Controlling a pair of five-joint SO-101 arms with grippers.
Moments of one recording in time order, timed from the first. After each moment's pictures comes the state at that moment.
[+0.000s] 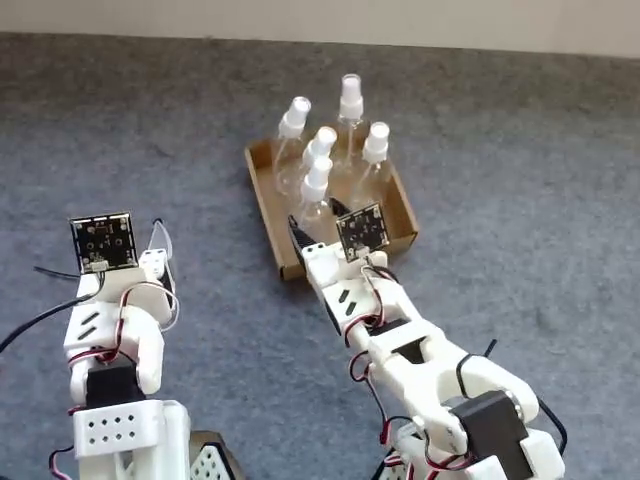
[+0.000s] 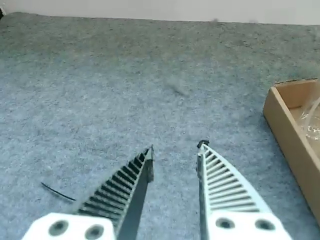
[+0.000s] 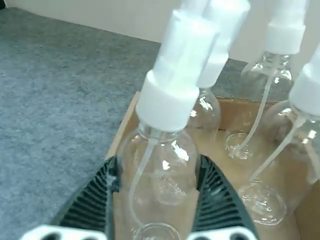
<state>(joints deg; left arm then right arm) -16.7 -83.4 82.9 33.0 2.0 -29.3 -12.5 74.0 -38.9 2.8</state>
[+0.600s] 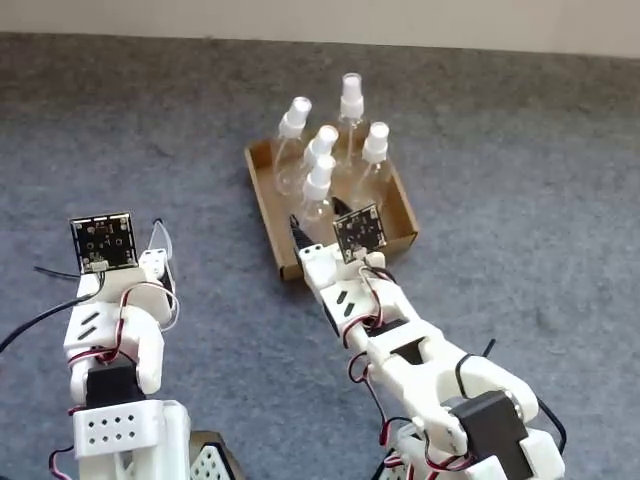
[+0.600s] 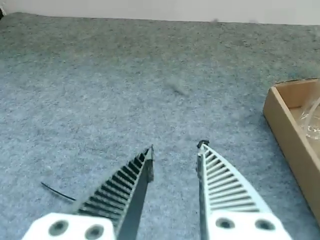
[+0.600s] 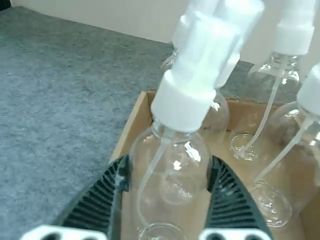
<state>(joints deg) -16.7 -83.4 82.9 33.0 2.0 -29.5 -12.5 74.0 -38.9 3.1</state>
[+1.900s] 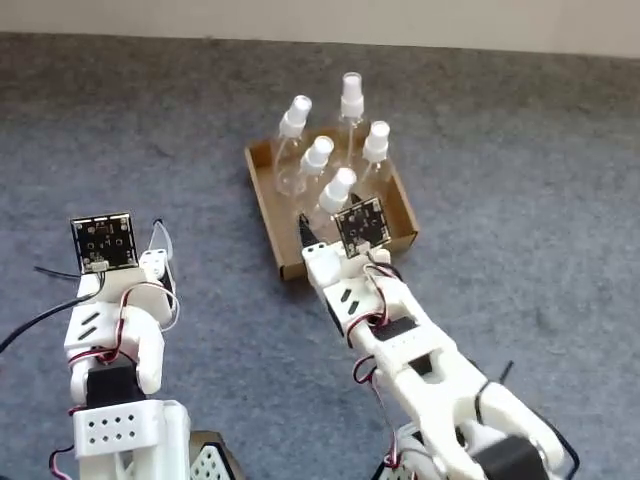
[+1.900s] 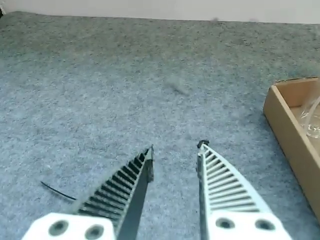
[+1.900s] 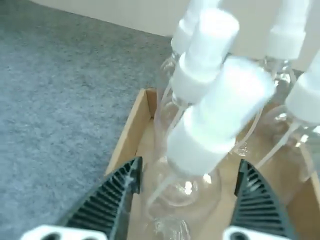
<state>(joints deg) -16.7 -83.4 83.1 33.0 2.0 -29.5 -28.5 74.2 -21.5 3.2</state>
